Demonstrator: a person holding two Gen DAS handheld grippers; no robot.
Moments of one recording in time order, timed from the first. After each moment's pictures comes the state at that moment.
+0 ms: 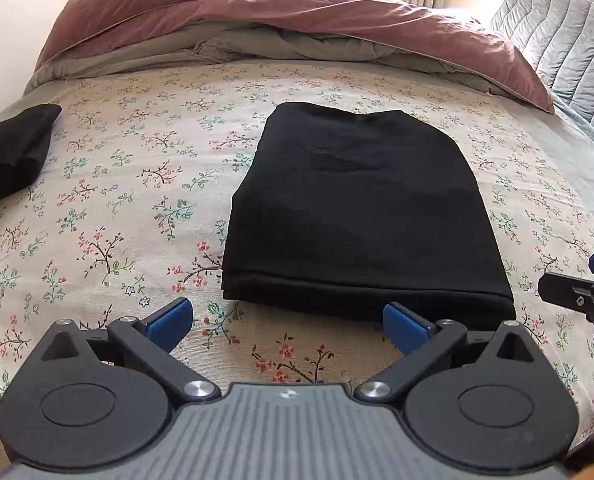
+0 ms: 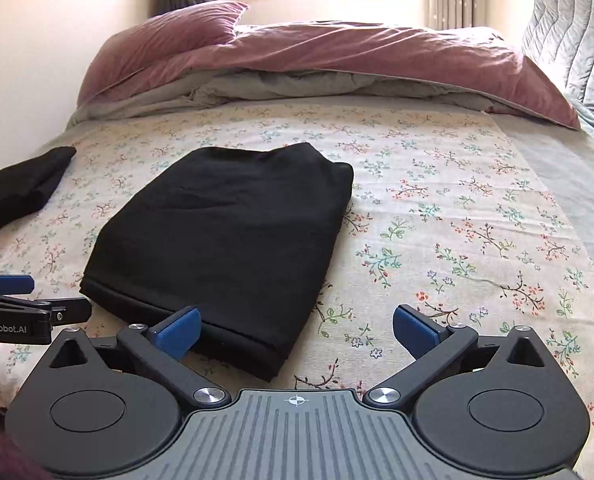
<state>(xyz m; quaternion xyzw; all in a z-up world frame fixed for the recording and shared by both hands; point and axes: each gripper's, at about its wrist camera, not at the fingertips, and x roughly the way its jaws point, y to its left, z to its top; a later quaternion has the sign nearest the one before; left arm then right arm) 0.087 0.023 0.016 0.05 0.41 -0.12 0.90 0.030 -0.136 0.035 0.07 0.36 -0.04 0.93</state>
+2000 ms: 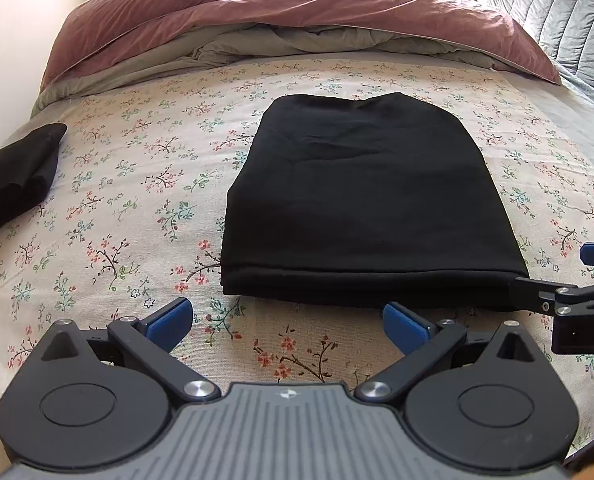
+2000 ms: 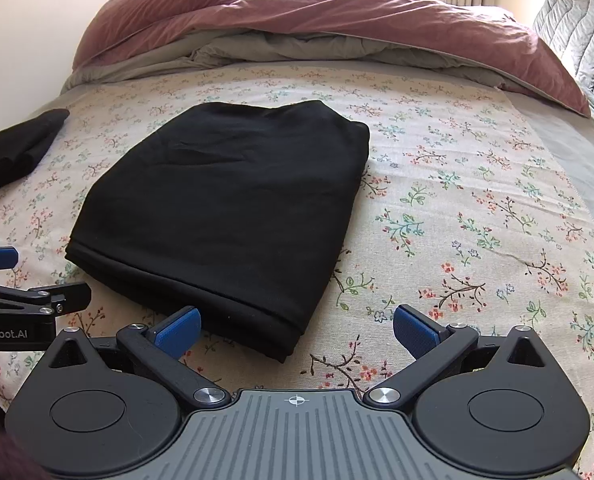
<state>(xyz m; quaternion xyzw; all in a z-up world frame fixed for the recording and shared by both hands) 0.074 0.008 0.014 0.10 0.40 -0.10 0.91 0.045 -0.121 0.011 0.06 0.39 -0.03 0.92</state>
